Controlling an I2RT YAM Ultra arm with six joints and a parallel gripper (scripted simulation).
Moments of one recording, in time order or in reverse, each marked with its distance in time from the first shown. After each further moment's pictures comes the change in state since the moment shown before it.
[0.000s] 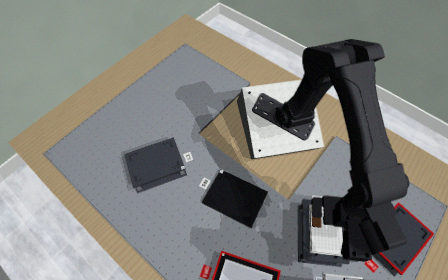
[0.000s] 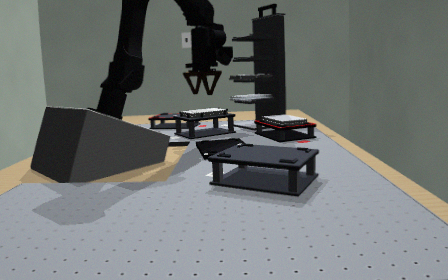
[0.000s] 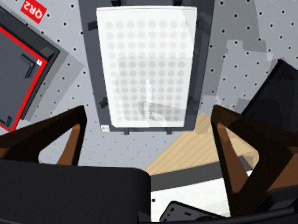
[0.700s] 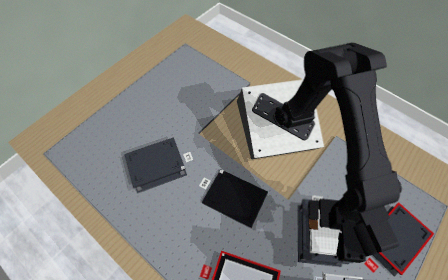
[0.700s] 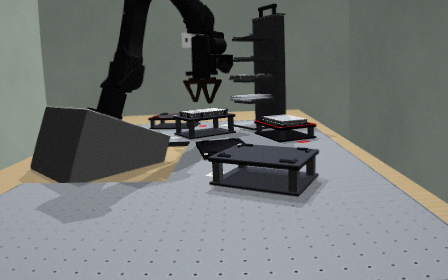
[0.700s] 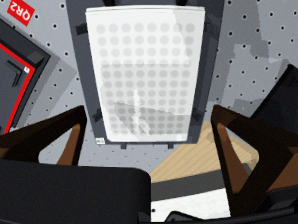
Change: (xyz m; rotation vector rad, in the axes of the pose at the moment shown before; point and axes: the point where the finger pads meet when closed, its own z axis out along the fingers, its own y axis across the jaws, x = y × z) arm 0.001 -0.001 0.025 0.003 0.007 0.000
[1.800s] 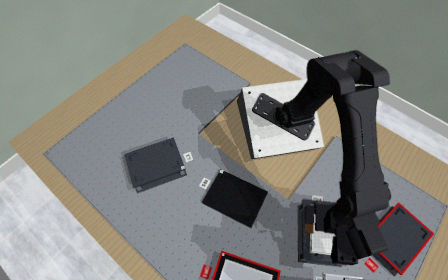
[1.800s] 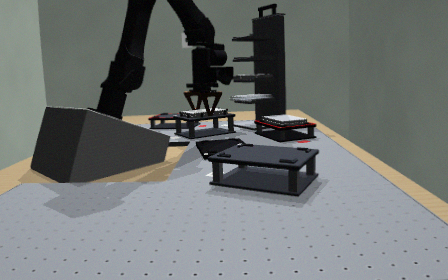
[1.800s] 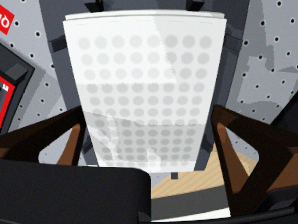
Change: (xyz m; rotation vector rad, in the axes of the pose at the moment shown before) arm -0.001 0.000 0.039 0.000 0.000 0.000
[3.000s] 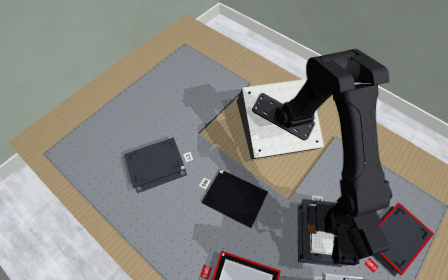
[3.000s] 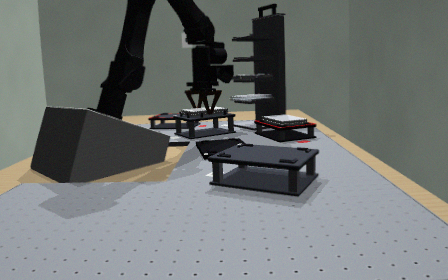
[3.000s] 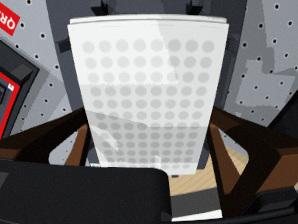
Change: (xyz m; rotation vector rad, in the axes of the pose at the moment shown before) arm -0.002 0.001 -0.005 -0.006 -0.012 0.000
